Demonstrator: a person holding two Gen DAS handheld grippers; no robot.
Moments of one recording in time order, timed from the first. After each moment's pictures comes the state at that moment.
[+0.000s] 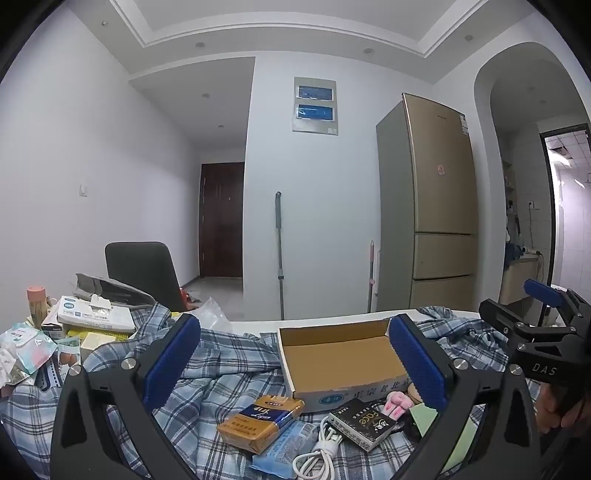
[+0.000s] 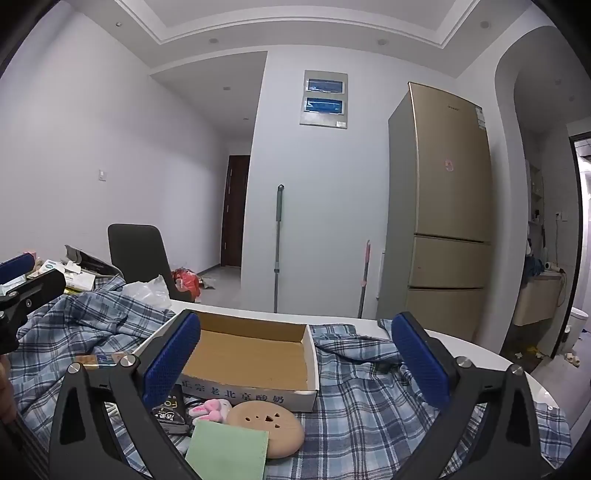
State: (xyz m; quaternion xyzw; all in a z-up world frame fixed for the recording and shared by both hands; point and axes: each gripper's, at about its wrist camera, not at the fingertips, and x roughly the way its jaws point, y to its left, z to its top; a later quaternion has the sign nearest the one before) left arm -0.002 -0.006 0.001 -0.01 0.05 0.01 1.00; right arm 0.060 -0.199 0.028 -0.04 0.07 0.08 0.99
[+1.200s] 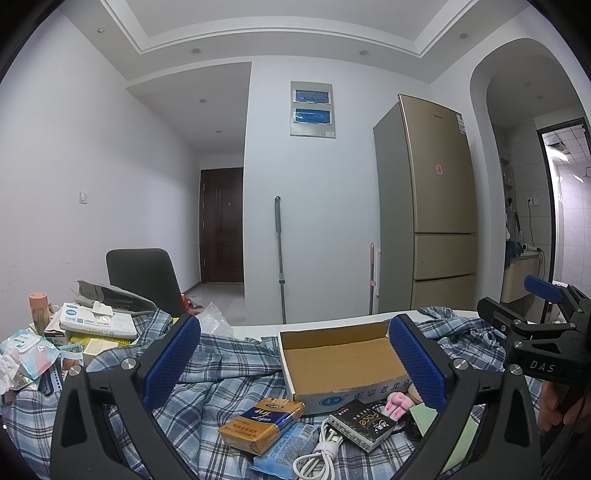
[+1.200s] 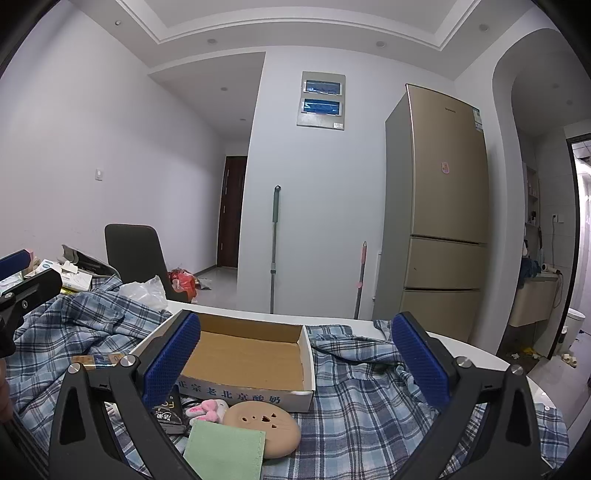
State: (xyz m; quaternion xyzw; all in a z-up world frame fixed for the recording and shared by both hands) left arm -0.004 -0.011 0.001 0.00 0.04 0.01 1.00; right arm 0.059 -0.200 0.029 -0.04 0.06 0.07 0.99
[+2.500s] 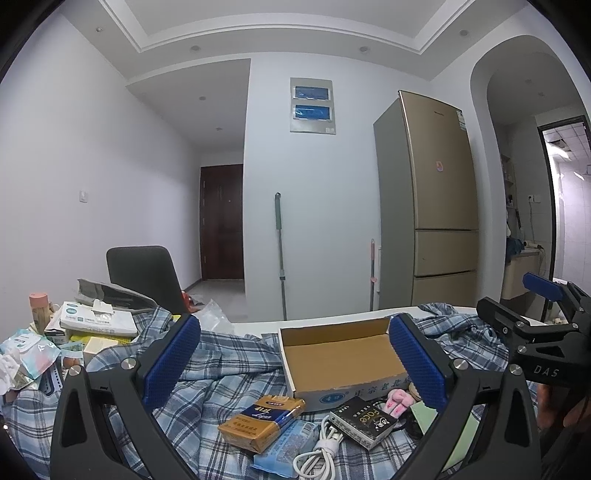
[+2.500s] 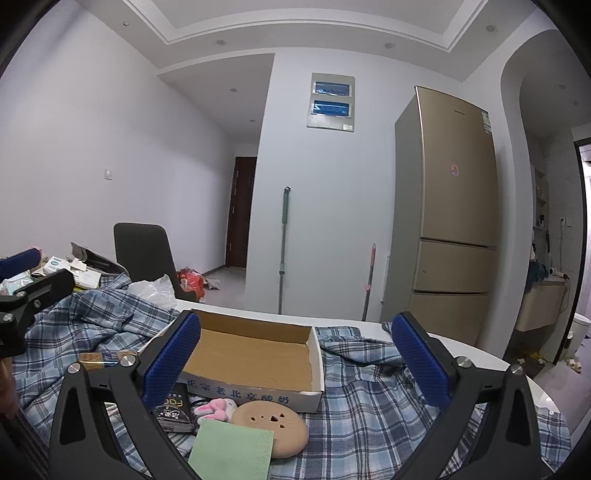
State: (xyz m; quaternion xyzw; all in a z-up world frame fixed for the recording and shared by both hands) left arm -0.002 -0.012 -0.001 0.00 0.05 0.01 1.00; right arm 0.057 -0.197 0.027 -0.05 0.06 0.09 0.99
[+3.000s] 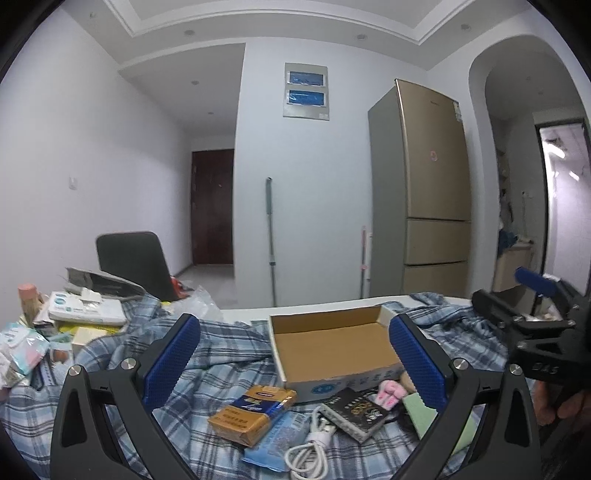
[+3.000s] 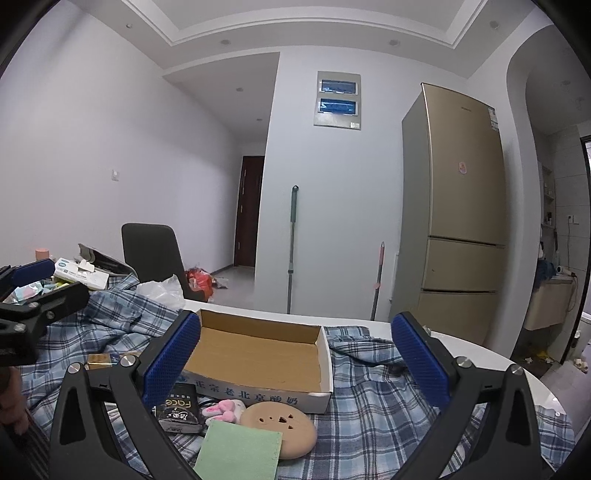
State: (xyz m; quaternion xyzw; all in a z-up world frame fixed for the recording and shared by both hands) left arm 0.009 -0.008 -0.002 -0.01 0.08 -0.01 1.00; right arm 0.058 -0.195 0.029 -0.05 0.06 0.11 0.99
